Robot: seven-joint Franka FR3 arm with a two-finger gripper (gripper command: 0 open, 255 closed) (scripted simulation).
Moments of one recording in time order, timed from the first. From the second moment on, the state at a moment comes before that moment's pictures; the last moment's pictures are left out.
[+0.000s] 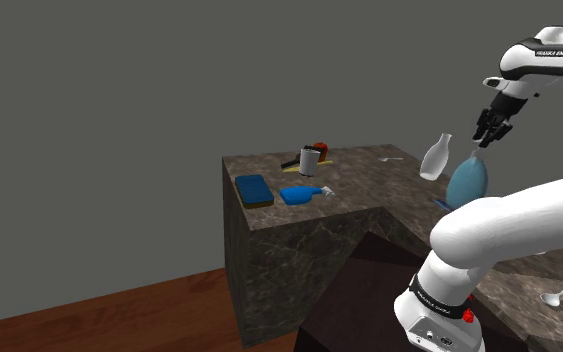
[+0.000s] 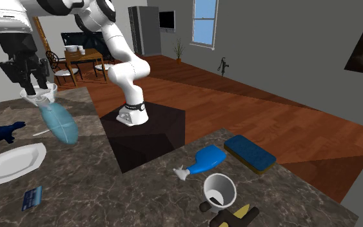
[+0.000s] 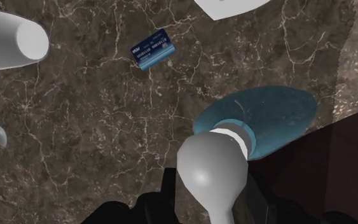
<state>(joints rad) -0.35 -0.67 -0.91 -2.11 -0.46 1.79 -1.58</state>
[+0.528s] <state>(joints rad) -0.36 -0.68 -0.96 -2.21 -0.49 1.89 -1.57</state>
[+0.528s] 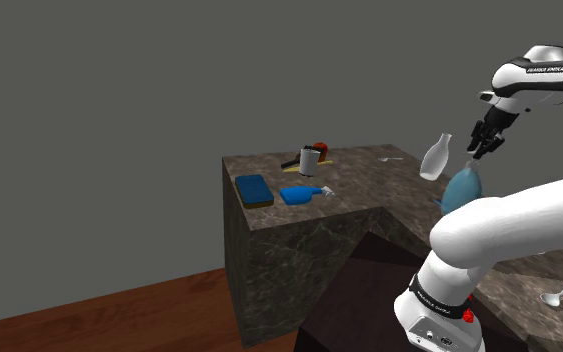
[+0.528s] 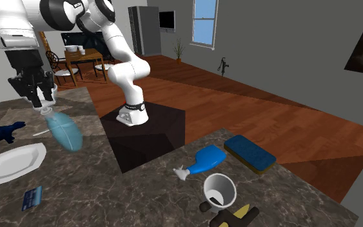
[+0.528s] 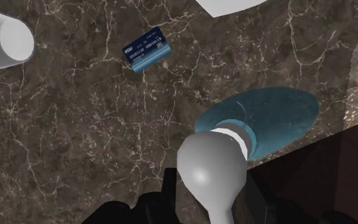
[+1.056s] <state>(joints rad) -0.36 -0.67 -1.01 -2.30 -0.52 1.99 -1.57</state>
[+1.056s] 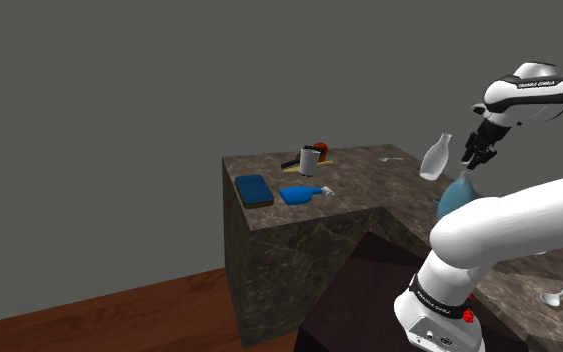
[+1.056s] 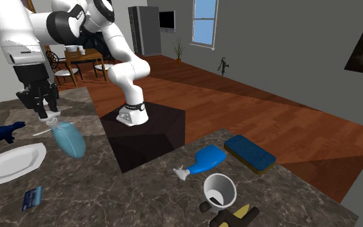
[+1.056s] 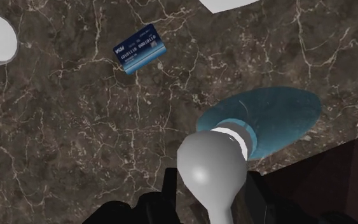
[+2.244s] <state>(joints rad) -0.37 -0.63 -1.04 -2.35 -0.52 2.08 -1.58</state>
